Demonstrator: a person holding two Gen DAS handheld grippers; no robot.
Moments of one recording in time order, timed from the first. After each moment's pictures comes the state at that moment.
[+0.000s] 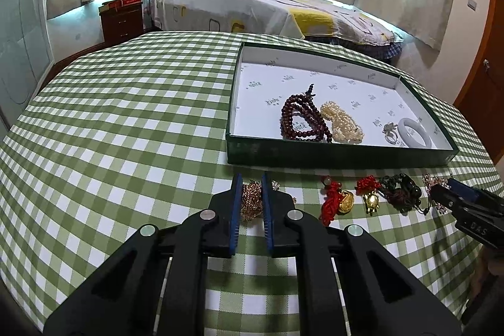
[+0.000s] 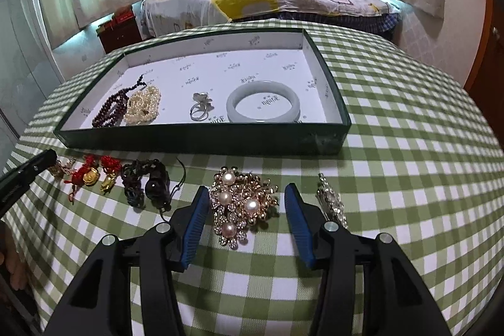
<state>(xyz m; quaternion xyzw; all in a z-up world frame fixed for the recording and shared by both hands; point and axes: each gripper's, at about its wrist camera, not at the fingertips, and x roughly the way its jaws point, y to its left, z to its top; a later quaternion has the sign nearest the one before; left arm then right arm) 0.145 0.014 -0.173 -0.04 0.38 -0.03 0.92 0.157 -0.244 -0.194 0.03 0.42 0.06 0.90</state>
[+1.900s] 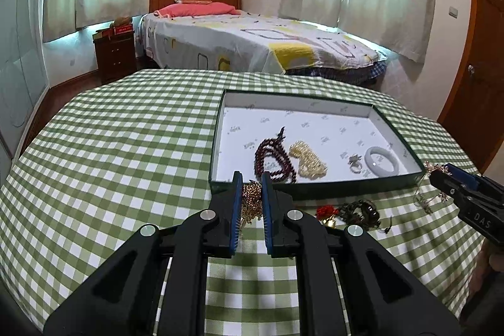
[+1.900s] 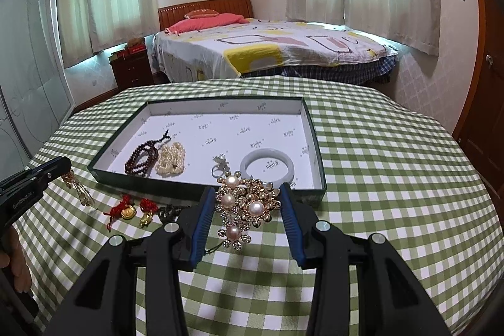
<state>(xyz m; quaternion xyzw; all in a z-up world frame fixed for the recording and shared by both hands) 0.121 0.003 -0.116 -0.03 0.32 -0.05 0.95 0.123 -0.248 -0.129 0.02 0.33 0.06 0.94</state>
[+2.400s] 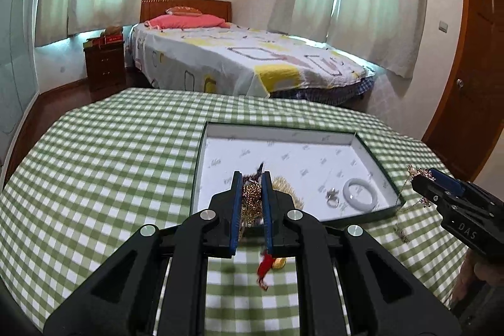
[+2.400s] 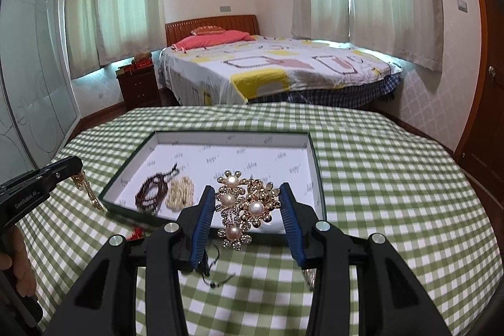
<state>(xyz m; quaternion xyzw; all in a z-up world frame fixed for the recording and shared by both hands) 0.142 -0.009 -0.079 -0.05 0.29 -0.08 0.95 0.137 -0.246 -0.096 0.02 0.29 0.08 0.96</state>
